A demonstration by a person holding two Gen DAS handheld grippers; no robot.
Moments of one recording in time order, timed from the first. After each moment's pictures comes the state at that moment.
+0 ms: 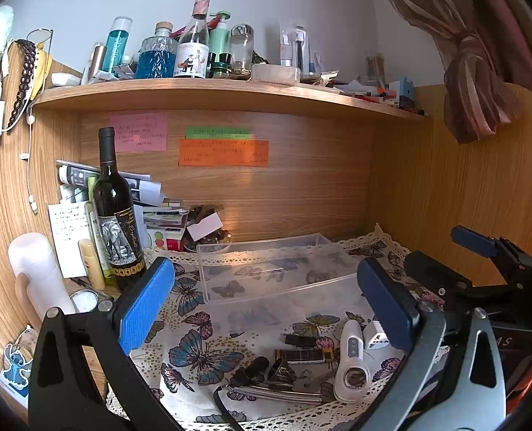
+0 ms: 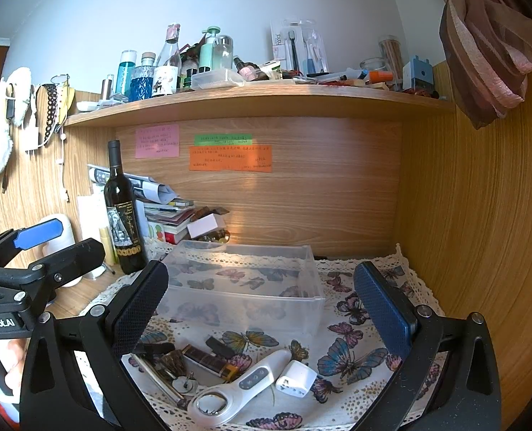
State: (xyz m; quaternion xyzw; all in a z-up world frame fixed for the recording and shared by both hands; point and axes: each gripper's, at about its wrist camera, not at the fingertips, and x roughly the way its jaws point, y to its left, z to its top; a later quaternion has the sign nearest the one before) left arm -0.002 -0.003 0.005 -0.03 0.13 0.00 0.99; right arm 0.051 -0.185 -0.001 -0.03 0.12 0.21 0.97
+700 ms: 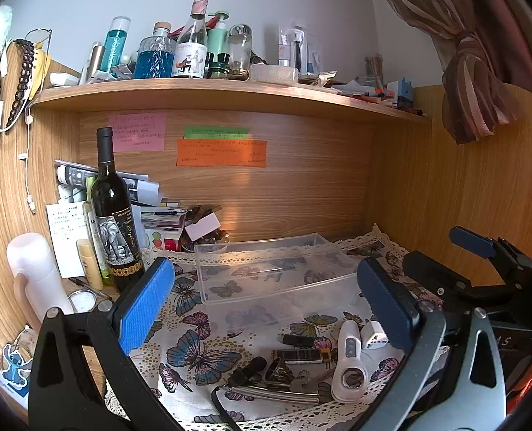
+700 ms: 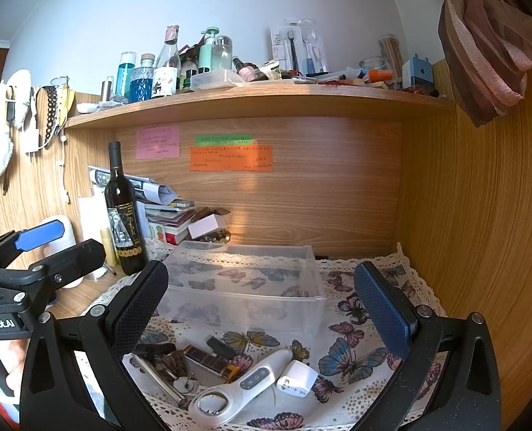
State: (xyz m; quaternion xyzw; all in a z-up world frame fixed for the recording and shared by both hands) left arm -0.001 -0.003 0.002 -0.03 0.12 0.00 0.99; right arm 0.050 -0.185 0.000 -0.03 0.12 0.21 0.97
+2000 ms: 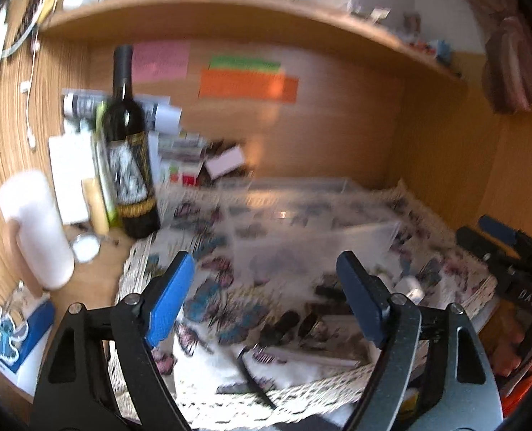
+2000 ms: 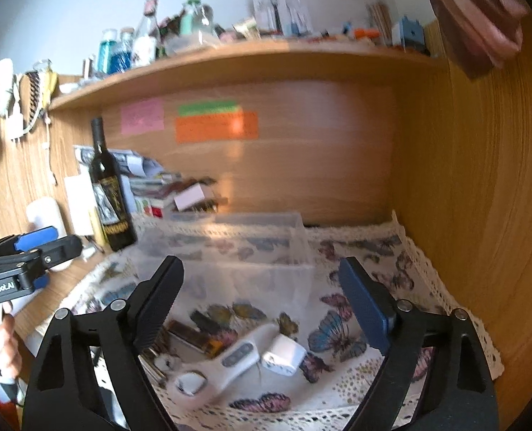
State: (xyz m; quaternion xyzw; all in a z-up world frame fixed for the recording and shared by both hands) left arm 0.027 0.039 -0.047 -0.06 0.24 0.02 0.97; right arm 0.073 -0.202 -0.029 -0.03 0.19 0.19 0.96
